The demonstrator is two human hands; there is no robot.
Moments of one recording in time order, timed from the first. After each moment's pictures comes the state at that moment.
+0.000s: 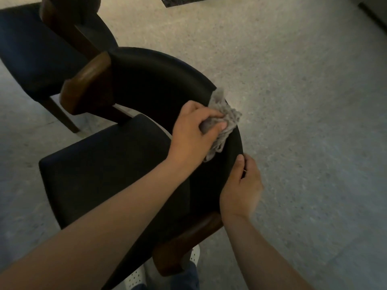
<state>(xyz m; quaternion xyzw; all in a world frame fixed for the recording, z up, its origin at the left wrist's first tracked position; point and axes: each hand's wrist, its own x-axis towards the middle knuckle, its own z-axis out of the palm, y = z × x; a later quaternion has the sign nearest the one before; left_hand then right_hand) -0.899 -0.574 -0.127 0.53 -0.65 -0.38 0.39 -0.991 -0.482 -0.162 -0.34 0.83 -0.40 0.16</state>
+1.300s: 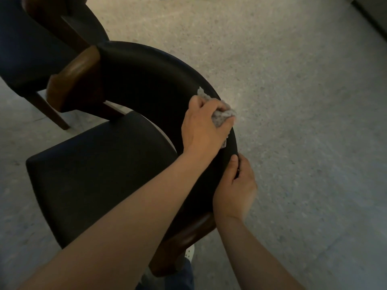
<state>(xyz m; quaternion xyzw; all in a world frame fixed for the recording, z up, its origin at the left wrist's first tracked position) -0.942 -0.589 -0.142 0.58 -0.62 -0.36 0.38 -0.991 -0.484 -0.165 -0.35 0.84 -0.39 0.14</state>
